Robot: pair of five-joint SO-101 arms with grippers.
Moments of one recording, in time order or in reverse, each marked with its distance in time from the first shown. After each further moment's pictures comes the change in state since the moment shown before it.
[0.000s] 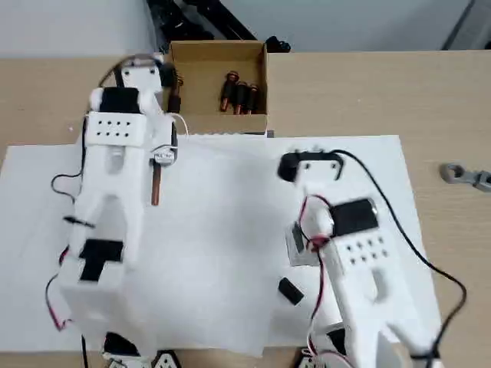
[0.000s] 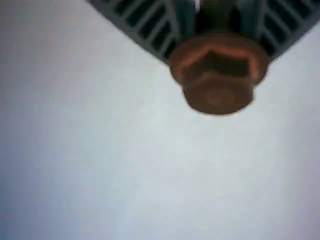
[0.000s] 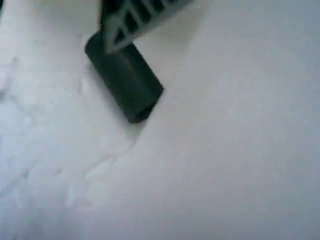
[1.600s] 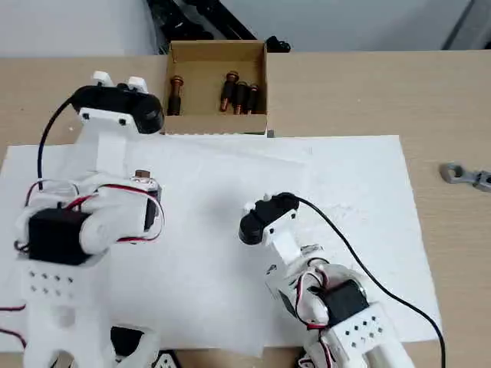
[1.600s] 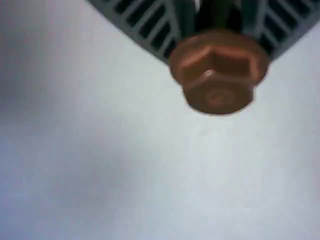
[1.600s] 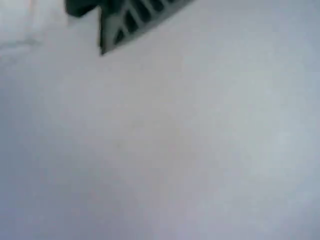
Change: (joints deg) left arm 2.7 -52.0 31.7 0.8 -6.0; right arm -12.9 -34.8 37.3 -24.2 8.9
